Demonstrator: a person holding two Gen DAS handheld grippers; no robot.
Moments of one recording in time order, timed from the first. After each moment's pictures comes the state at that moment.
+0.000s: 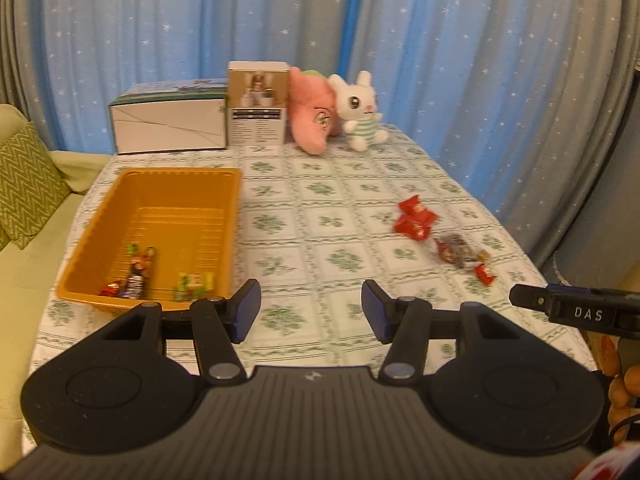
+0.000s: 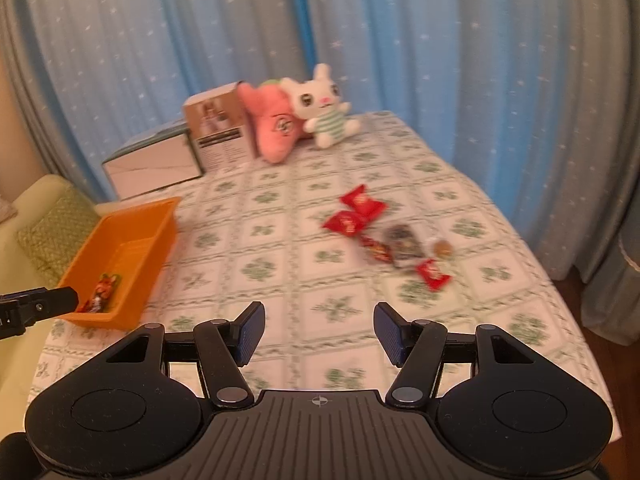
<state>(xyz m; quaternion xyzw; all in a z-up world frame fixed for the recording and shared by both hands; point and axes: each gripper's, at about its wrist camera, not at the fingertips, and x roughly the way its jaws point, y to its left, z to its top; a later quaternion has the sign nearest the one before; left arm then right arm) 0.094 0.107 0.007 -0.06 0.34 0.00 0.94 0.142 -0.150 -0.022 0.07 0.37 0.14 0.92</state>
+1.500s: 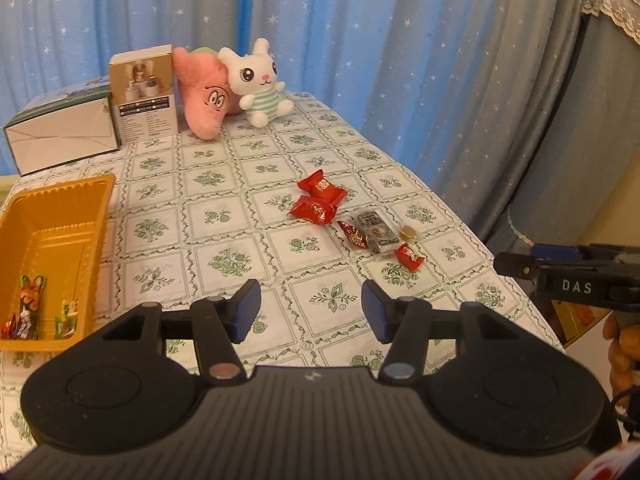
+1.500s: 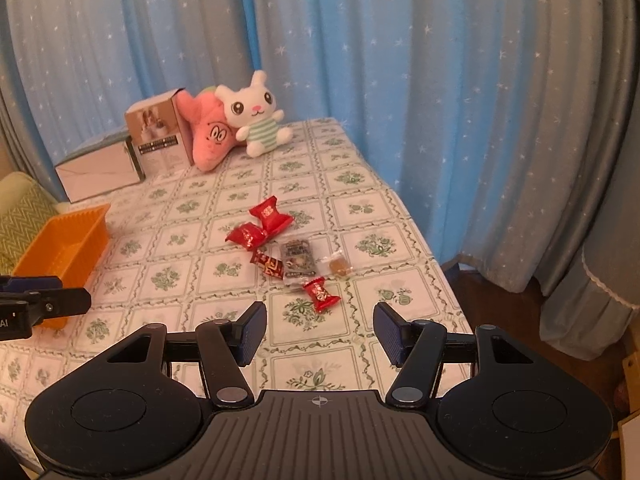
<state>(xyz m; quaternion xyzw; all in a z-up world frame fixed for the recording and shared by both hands) 0.161 0.011 -0.018 -0.02 0.38 -0.09 0.92 0.177 -0.243 -0.030 0.03 0.37 0.11 0.92</state>
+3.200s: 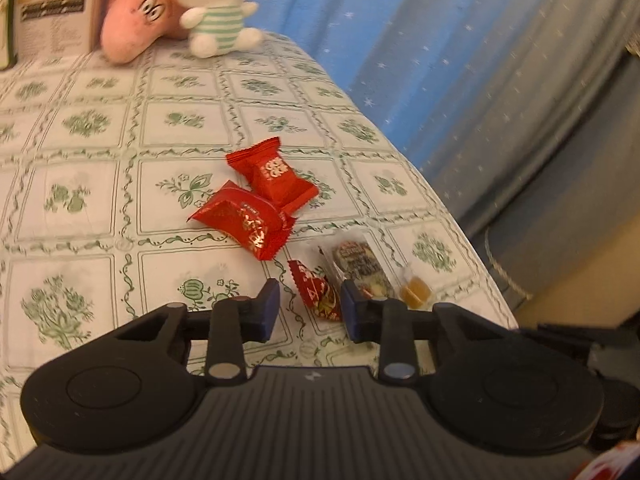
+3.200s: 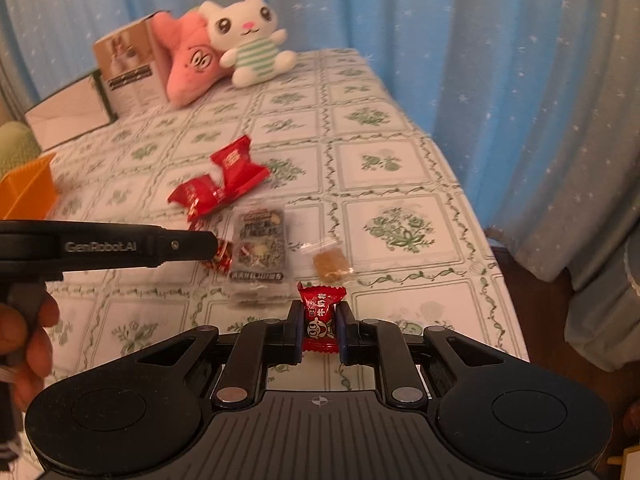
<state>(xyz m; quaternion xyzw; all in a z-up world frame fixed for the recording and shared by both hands) 0.339 -0.038 -0.148 -0.14 0.42 -0.13 0.89 0.310 -0.240 -0.136 0.01 0.43 0.15 0.89</state>
